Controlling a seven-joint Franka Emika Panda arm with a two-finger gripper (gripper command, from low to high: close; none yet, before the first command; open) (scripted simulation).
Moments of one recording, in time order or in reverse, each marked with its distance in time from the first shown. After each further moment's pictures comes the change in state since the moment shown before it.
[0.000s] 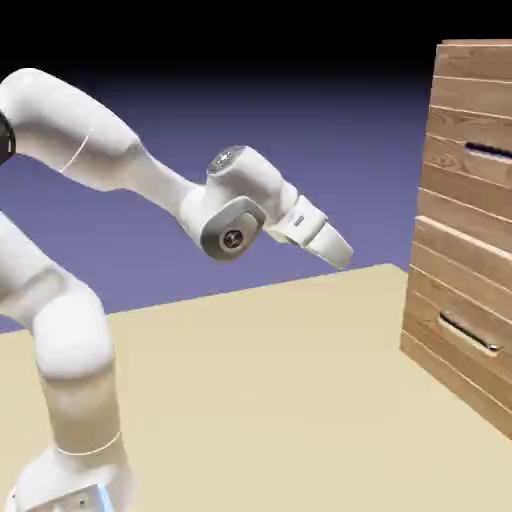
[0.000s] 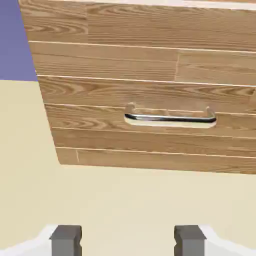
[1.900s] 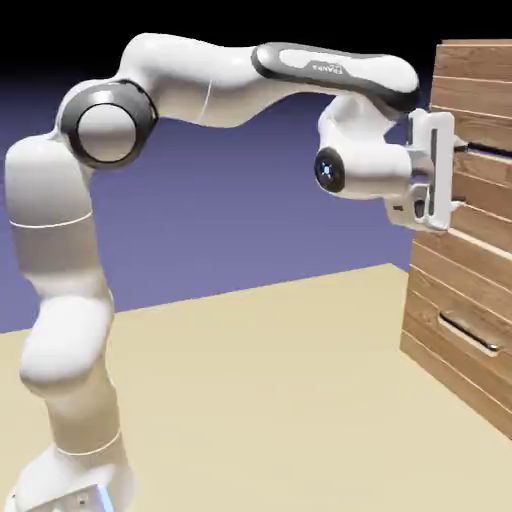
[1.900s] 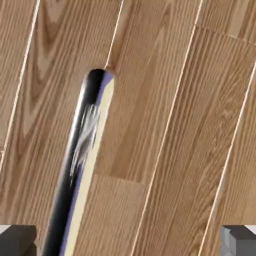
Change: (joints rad) arm -0.315 0.578 0.254 0.998 2.479 -0.078 -1.090
